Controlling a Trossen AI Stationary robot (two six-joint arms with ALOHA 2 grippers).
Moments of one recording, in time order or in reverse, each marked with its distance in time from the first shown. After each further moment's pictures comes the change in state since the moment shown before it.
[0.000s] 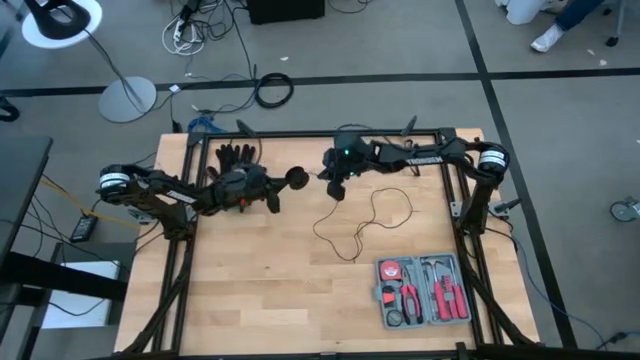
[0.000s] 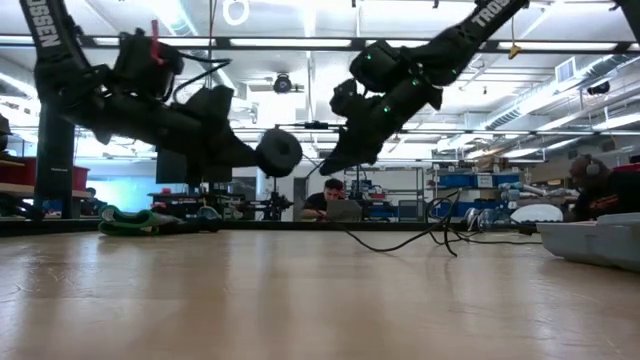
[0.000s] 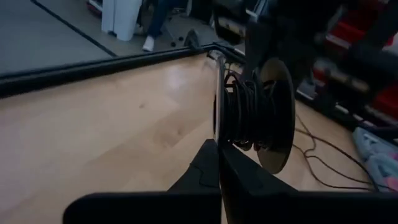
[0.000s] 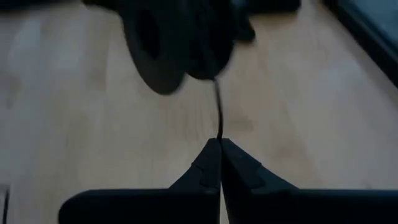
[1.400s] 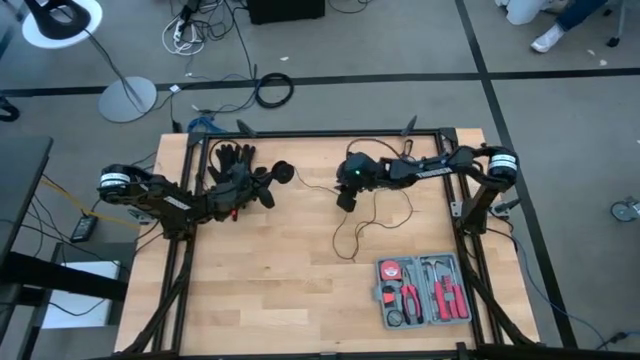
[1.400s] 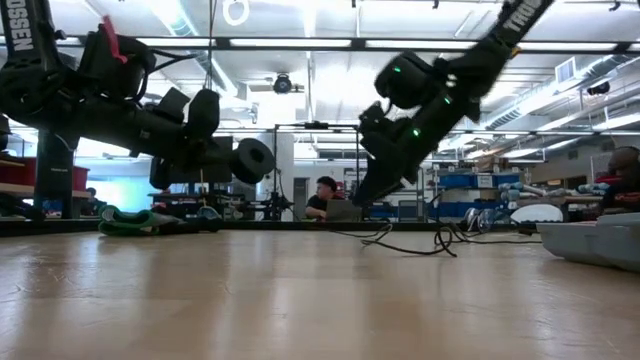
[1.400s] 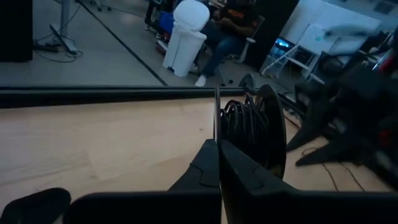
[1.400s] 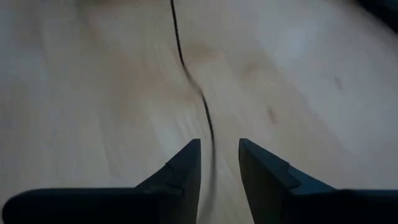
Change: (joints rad) left arm -0.108 0.001 -0.126 0.189 -0.408 -0.088; right arm 0.071 -0.083 -0.229 0.049 0.264 0.133
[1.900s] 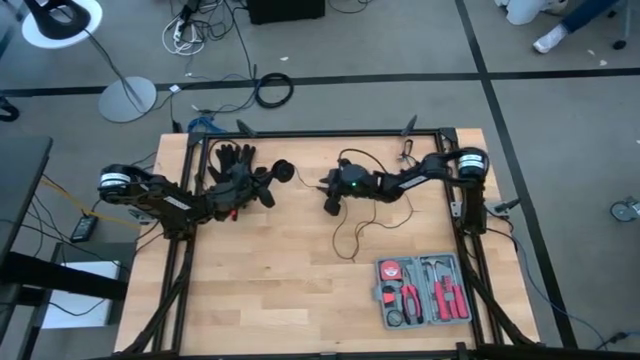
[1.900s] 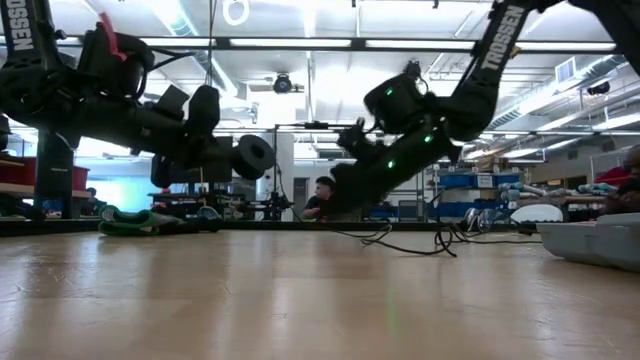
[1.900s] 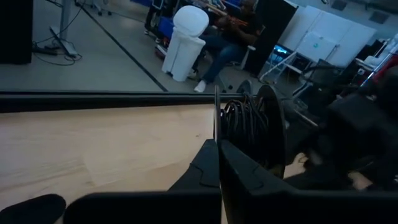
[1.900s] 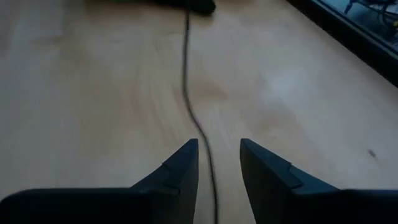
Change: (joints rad) left arm -0.002 0.000 0.002 0.023 -0.009 -0.004; right arm 0.040 0.235 -0.064 0.620 0.072 -0.068
